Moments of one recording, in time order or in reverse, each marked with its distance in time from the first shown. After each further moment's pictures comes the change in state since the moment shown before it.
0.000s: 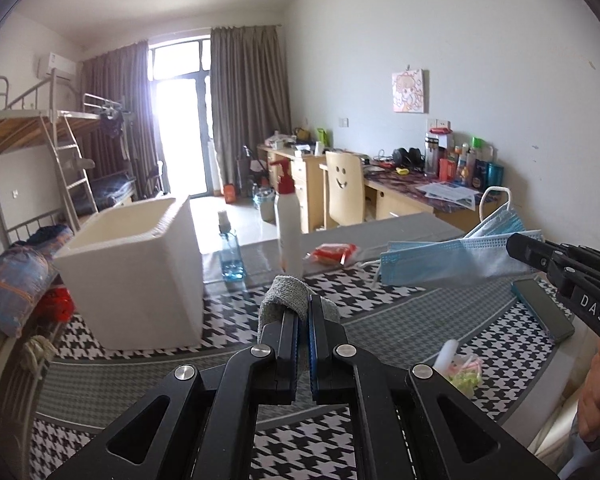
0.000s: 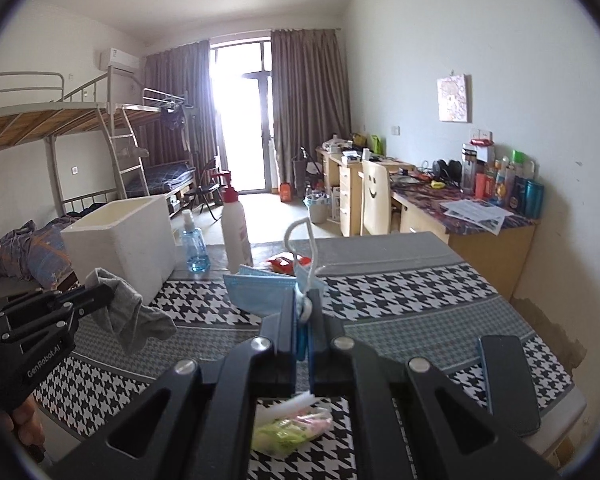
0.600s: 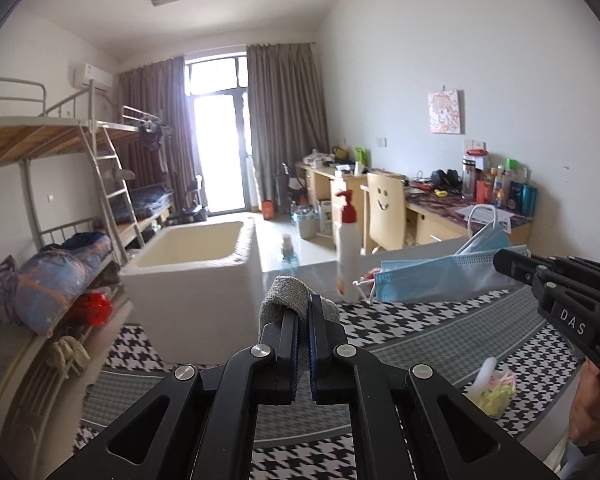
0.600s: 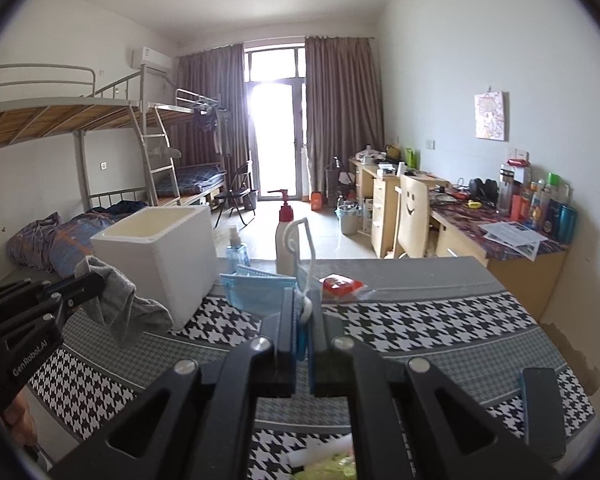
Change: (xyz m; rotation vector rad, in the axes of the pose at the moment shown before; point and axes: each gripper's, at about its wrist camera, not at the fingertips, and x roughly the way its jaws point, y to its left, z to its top) left arm -0.028 0.040 0.011 -0.031 -0.069 0.137; right arm 0.021 0.044 0.022 -0.056 -0.018 0.109
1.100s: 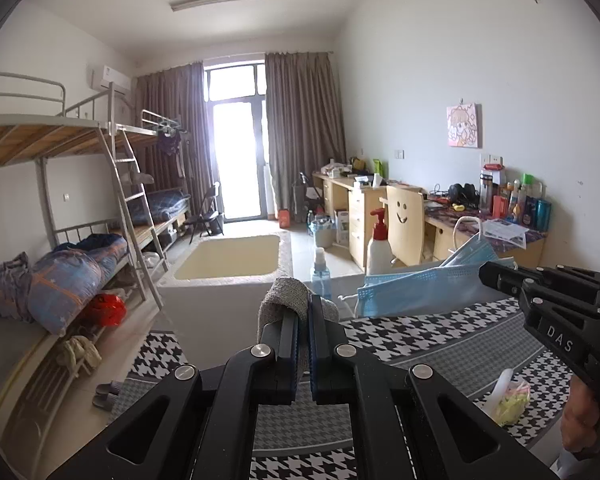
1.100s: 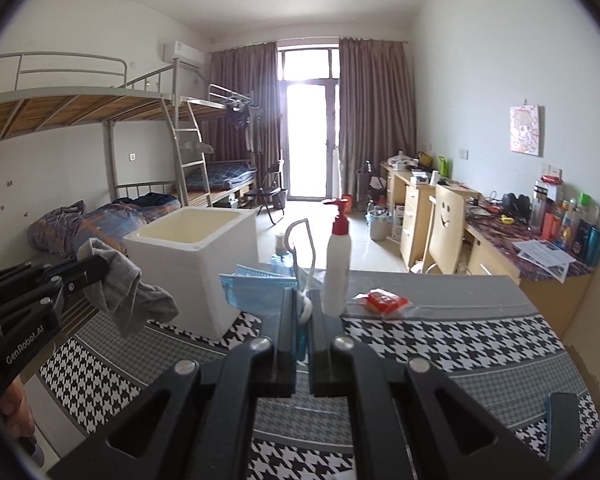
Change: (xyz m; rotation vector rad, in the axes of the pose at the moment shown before) left arm -0.009 0.026 0.009 -0.030 -0.033 0.050; right arm 0.013 0.033 0.018 -0.063 -0.005 0.098
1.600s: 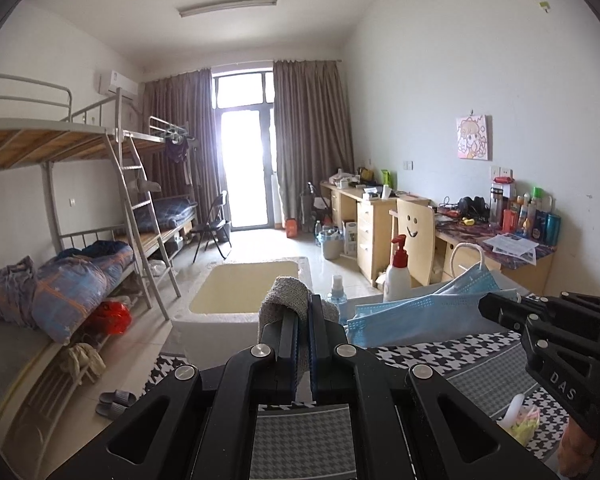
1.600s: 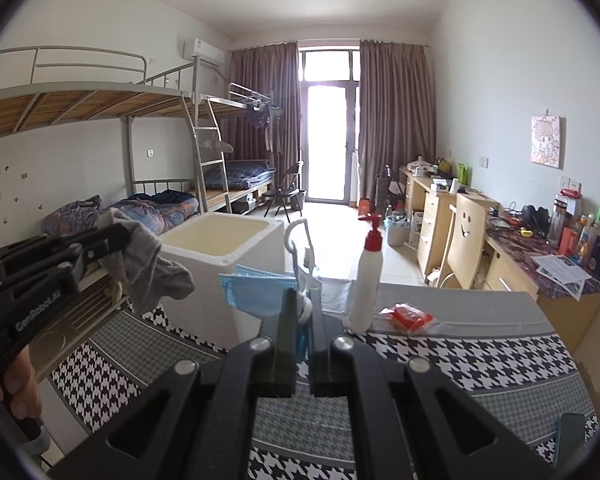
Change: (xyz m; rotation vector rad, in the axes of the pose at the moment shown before) left arm 0.018 0.019 0.028 -0.014 -0.026 0.017; right arm 0.013 0.020 0.020 -0.036 -0.004 0.054
